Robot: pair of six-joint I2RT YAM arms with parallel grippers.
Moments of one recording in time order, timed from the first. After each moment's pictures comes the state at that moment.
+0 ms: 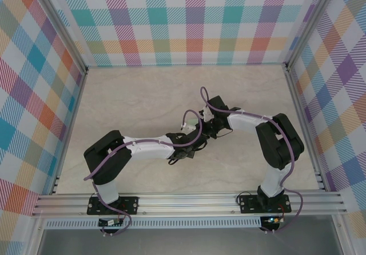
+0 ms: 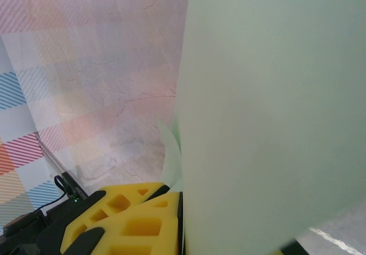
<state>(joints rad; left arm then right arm) -1.03 1.78 1.05 -0.45 -0.44 -0.67 0.53 1.80 1.05 -0.37 -0.68 0.66</state>
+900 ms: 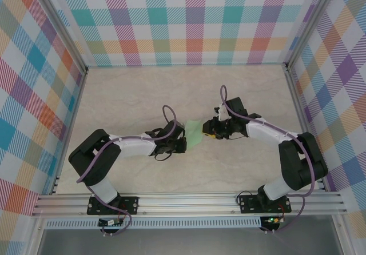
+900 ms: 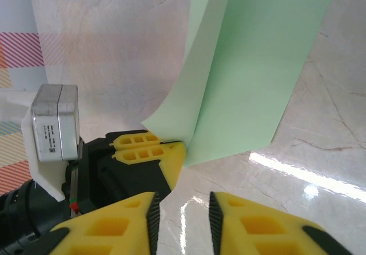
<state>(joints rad) -0.79 1.67 0.79 -0.09 0.07 -0.68 0.43 1.52 0.85 -0.31 -0.67 0.68</state>
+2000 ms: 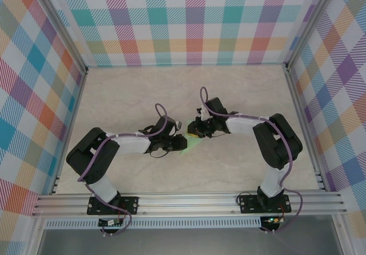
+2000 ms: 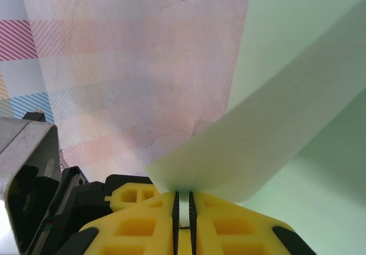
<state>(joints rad) -0.68 1.67 0.75 0.02 0.32 -0.70 0.56 1.81 0.99 -0.12 -0.66 0.79</state>
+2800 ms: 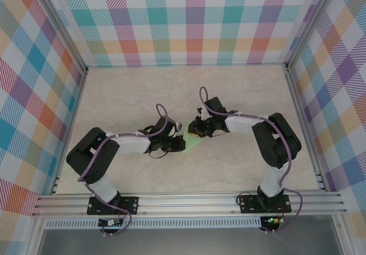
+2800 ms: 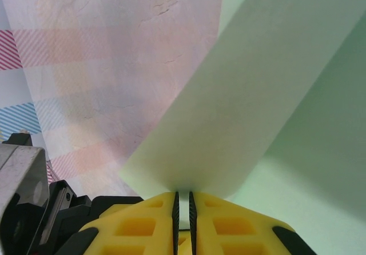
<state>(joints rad) -0.68 1.67 0.75 -0.01 0.34 -0.66 0.56 1.83 1.01 -0.17 -0.62 0.78</state>
